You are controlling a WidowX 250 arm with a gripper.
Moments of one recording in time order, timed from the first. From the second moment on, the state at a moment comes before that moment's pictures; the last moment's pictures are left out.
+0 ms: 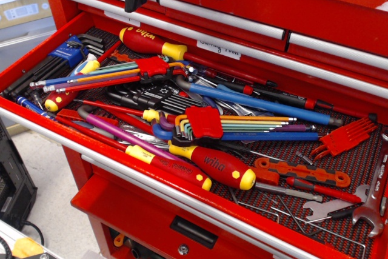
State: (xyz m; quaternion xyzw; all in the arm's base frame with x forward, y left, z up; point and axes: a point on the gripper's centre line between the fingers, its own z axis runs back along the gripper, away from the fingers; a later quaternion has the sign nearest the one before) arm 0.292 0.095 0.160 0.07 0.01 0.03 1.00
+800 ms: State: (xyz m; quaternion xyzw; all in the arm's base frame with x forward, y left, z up) arm 0.296 0.116 0.125 0.10 -0.01 -0.10 0.99
